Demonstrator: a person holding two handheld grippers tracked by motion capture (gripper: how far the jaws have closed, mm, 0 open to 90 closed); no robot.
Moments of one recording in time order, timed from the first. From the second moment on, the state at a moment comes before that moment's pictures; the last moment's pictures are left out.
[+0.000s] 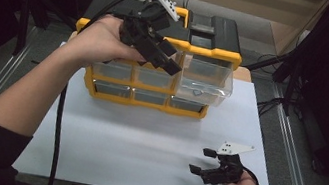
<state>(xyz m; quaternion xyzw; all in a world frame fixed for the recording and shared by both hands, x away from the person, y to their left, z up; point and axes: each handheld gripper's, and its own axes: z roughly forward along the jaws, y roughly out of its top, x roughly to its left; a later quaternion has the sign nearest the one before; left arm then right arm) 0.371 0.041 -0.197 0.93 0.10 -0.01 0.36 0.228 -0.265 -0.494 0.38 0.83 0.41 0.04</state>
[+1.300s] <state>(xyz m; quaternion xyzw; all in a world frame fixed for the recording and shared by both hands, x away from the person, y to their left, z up) 0.333 0.101 -0.296 0.90 0.18 0.07 0.38 0.237 -0.263 -0.490 0.38 0.83 0.41 0.04</state>
